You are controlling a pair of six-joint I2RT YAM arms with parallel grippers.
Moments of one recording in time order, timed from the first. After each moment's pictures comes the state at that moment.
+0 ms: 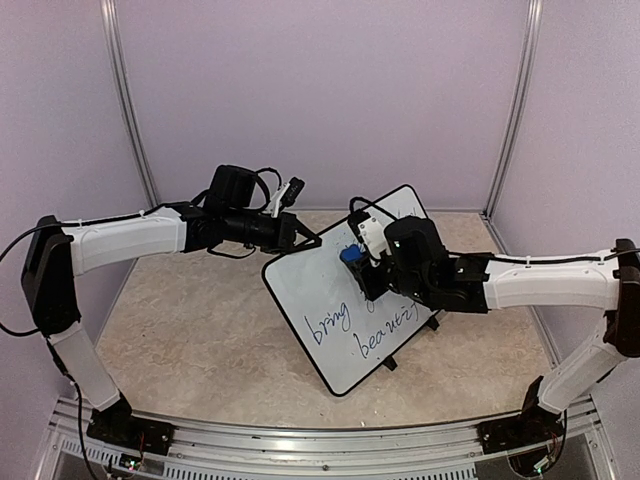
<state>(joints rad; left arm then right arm) -0.67 1.72 1.33 -0.11 0.59 -0.43 0.97 1.51 1.03 0.03 0.34 0.04</state>
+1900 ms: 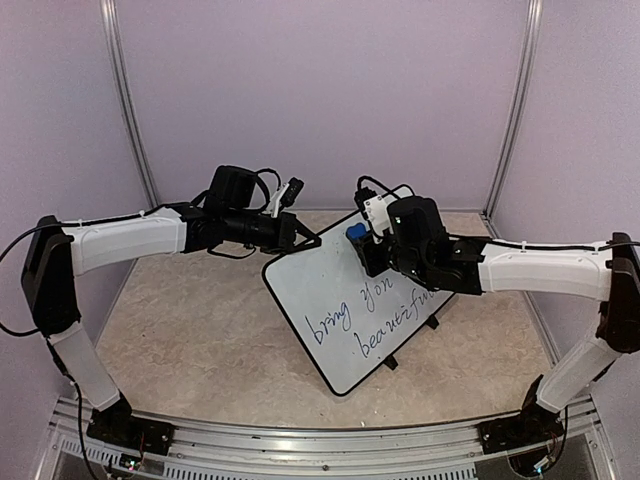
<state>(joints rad) -0.67 1.72 1.33 -0.11 0.58 -0.44 0.89 1.54 1.10 0.03 0.35 0.04</state>
